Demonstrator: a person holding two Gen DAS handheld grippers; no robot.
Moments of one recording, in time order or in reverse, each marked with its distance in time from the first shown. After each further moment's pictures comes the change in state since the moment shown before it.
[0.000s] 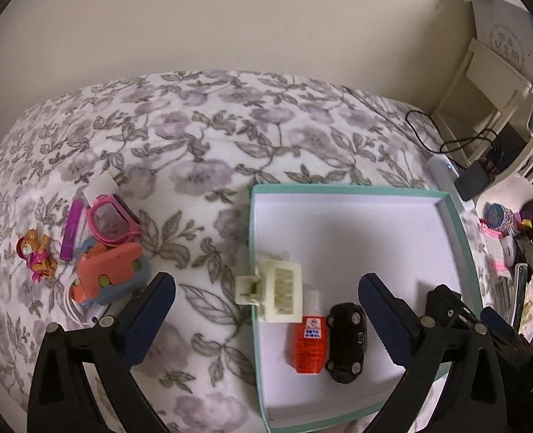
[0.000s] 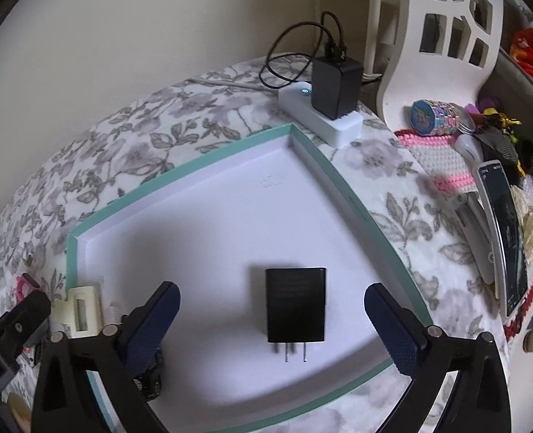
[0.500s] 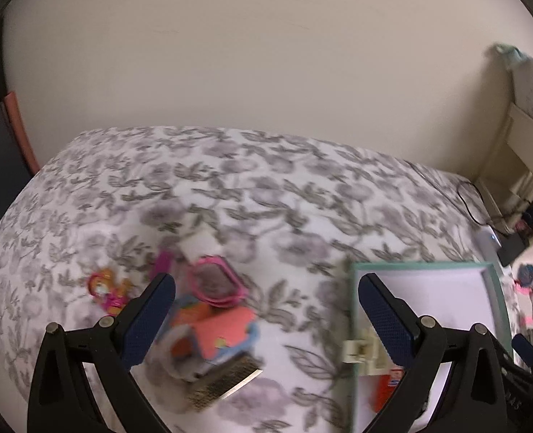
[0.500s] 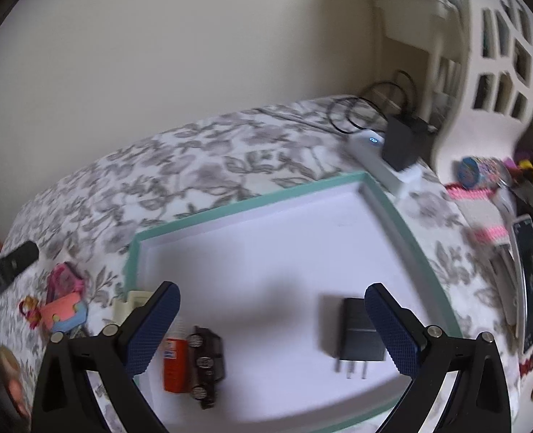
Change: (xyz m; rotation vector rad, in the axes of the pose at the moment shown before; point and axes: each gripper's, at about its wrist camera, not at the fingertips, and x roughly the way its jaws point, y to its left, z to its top) left arm -0.039 0.087 0.022 -0.109 -0.230 0.159; right arm -0.028 0.054 -0.004 -0.157 -0.152 0.132
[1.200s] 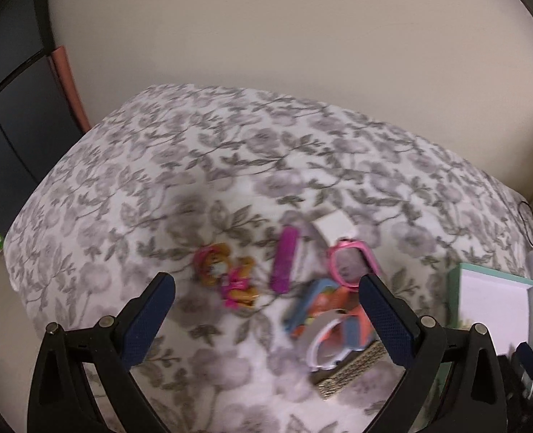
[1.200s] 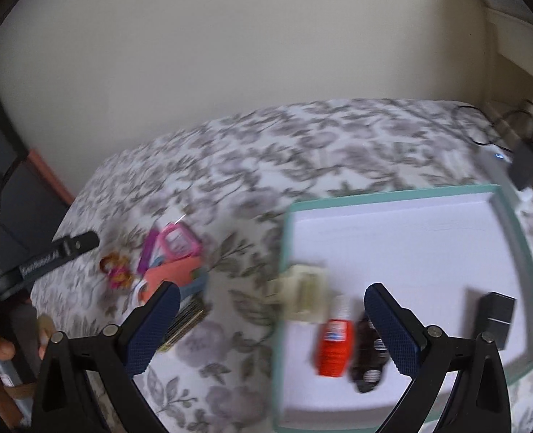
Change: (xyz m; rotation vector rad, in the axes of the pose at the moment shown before) left arm 0.006 0.115 -0.002 -0.137 0.136 0.177; right arm -0.007 0.114 -0.017 -0.182 0.101 0.317
